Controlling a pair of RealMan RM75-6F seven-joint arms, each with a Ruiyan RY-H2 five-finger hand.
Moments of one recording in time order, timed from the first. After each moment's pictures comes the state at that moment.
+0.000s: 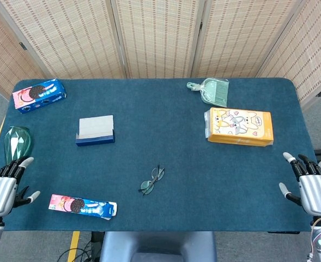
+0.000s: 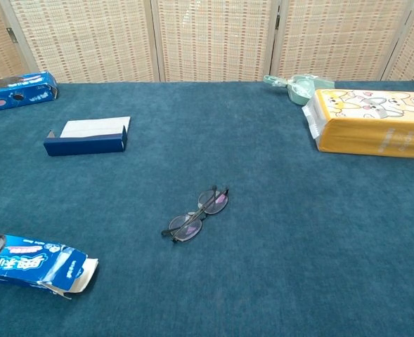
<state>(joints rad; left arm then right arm) -0.15 -1.14 -0.08 -1.61 1.52 1.46 0.06 0.07 -1.13 0.08 -1.62 -1.52 1.53 -0.08</state>
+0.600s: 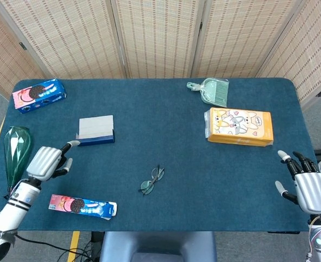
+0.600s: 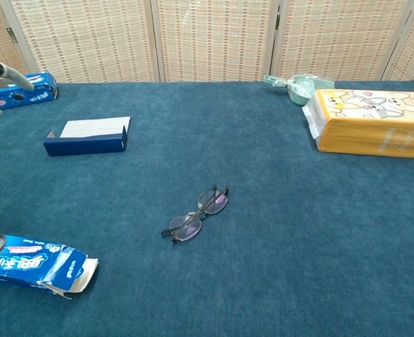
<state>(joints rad) -0.48 -1.17 -0.18 -1.55 1.45 1.03 -0.04 0.08 -1.09 0.08 -1.68 -1.55 1.52 -0.11</state>
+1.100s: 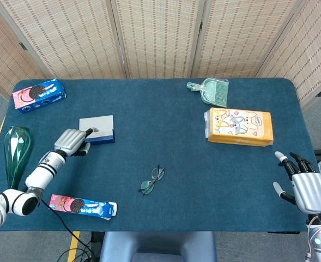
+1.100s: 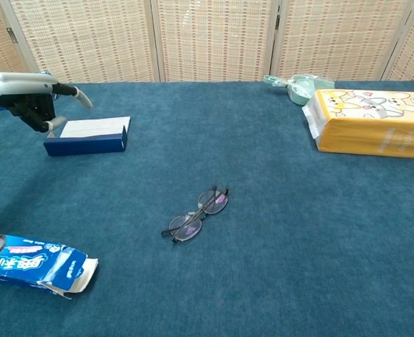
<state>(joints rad) -0.79 -1.32 -0.22 -1.25 1.19 0.58 0.02 0.09 -1.09 0.07 -1.69 -1.54 1.50 -0.12</state>
